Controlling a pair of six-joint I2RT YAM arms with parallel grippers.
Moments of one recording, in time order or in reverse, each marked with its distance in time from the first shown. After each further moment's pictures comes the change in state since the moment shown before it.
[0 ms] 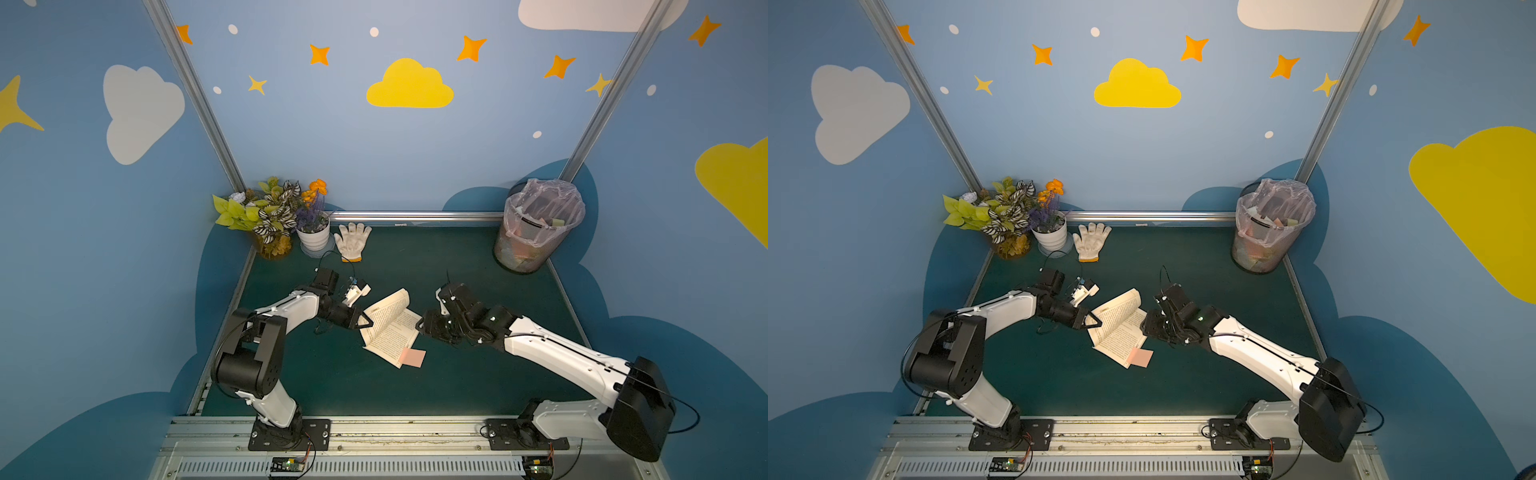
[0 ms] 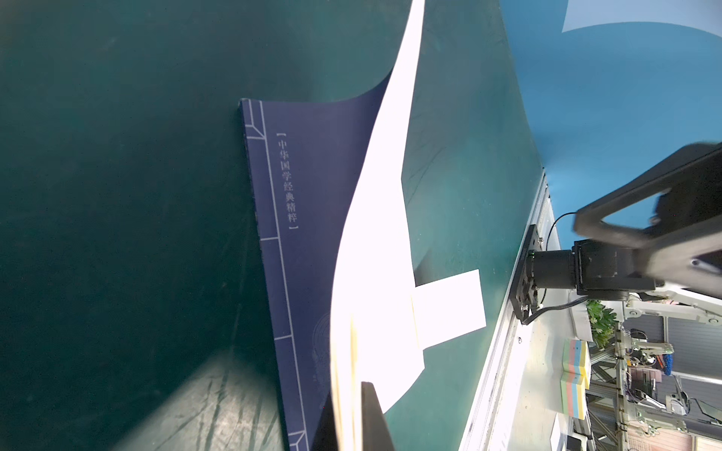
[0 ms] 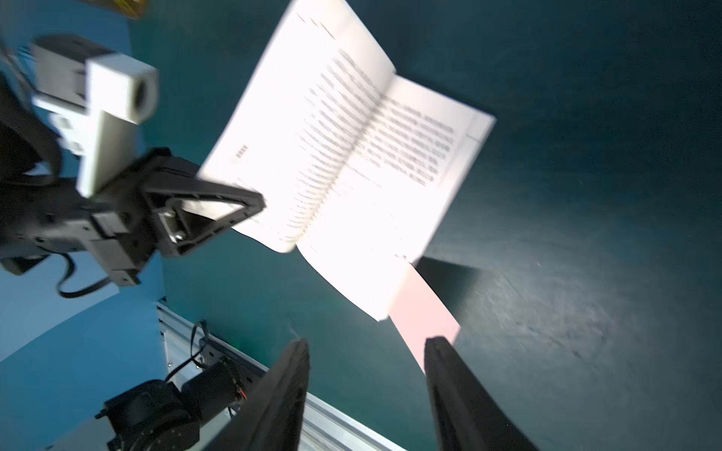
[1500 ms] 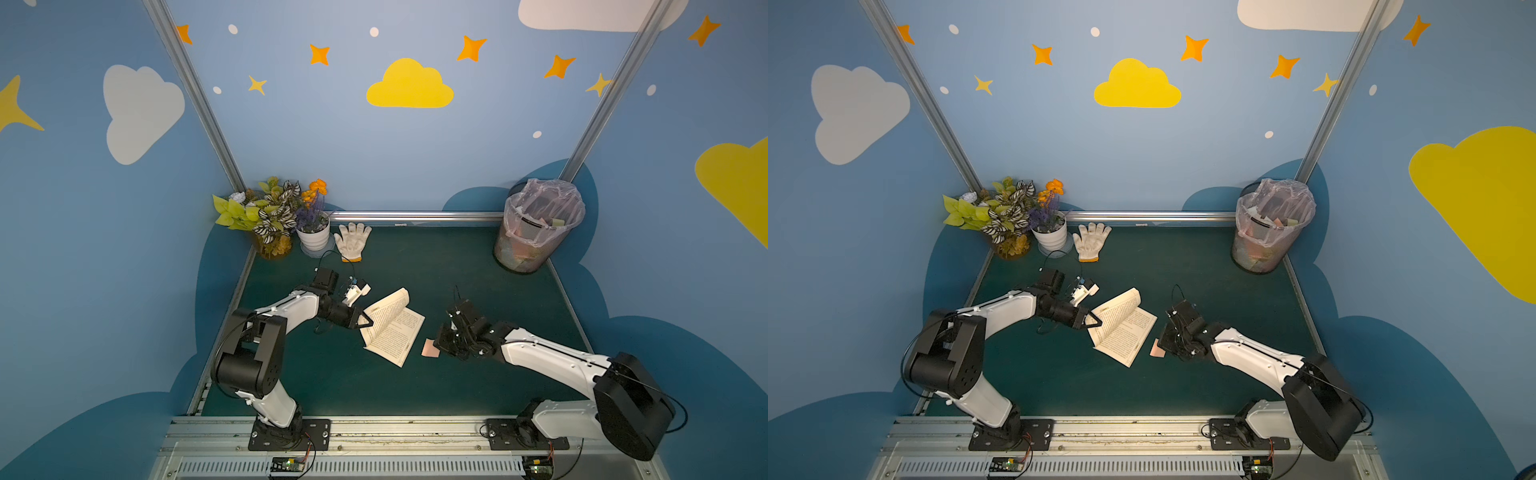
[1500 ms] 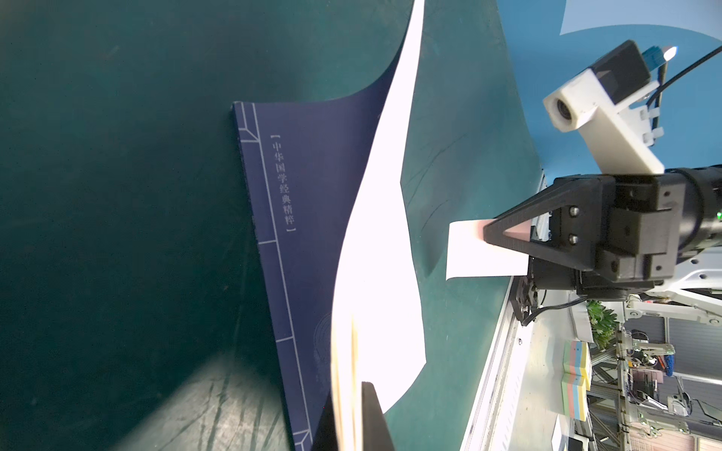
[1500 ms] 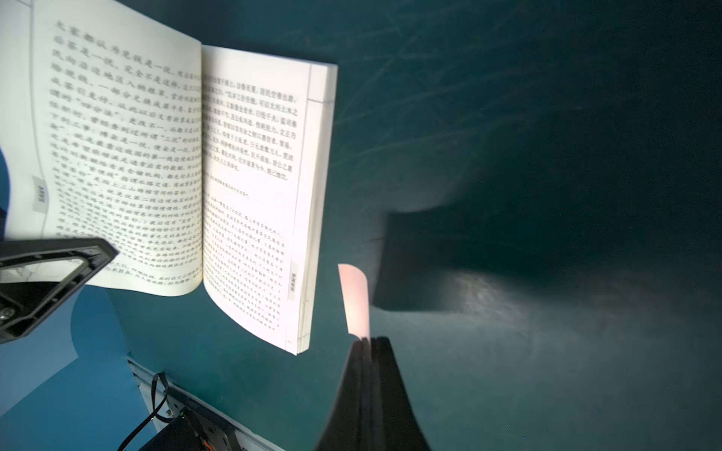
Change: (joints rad) left arm 0.002 0.000 0.000 0.005 0.003 0.000; right arm -0.101 0.000 -0.215 0.145 -0.005 0.063
